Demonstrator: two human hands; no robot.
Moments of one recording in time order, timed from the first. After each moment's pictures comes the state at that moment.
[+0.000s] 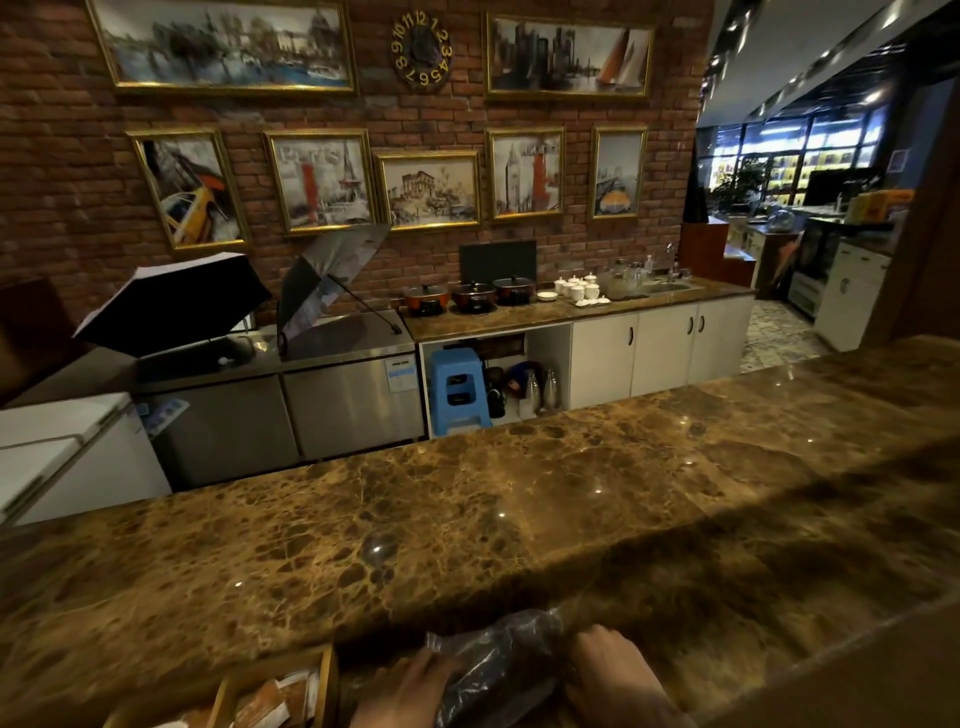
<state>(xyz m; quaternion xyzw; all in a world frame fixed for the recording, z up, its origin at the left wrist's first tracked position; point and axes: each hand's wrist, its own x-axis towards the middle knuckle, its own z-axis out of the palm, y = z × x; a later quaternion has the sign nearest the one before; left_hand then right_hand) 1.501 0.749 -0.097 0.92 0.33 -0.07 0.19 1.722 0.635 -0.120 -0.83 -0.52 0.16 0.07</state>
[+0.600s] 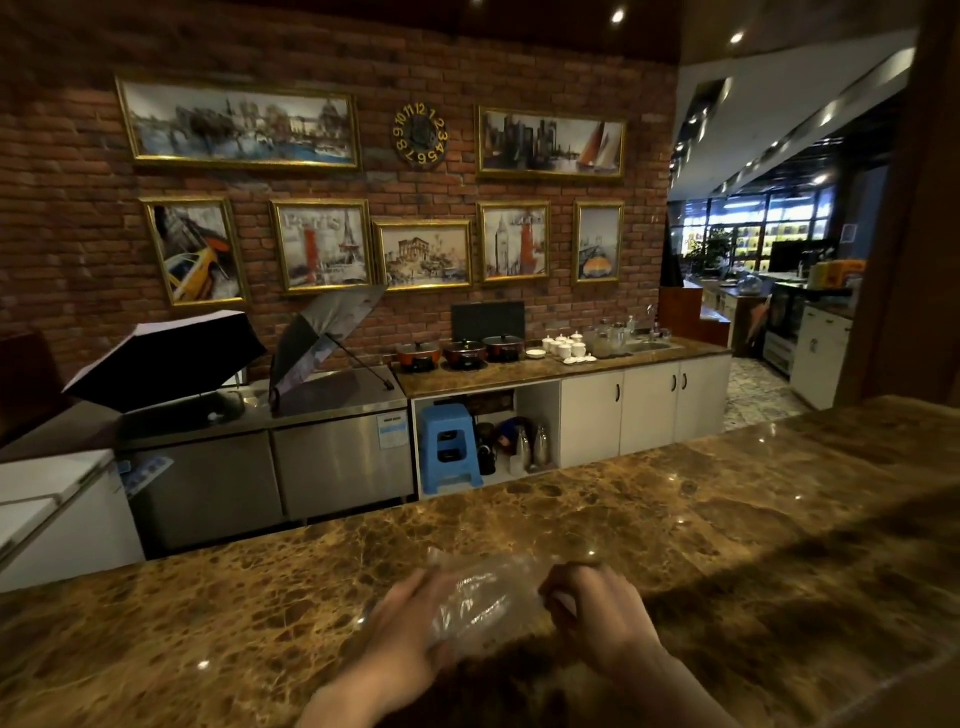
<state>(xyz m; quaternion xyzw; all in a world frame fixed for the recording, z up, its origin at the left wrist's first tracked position) 1.512 0.803 -0.013 0.91 0.32 0.13 0.22 1.718 0.660 -0.010 -0.82 -0.52 -0.03 0.24</state>
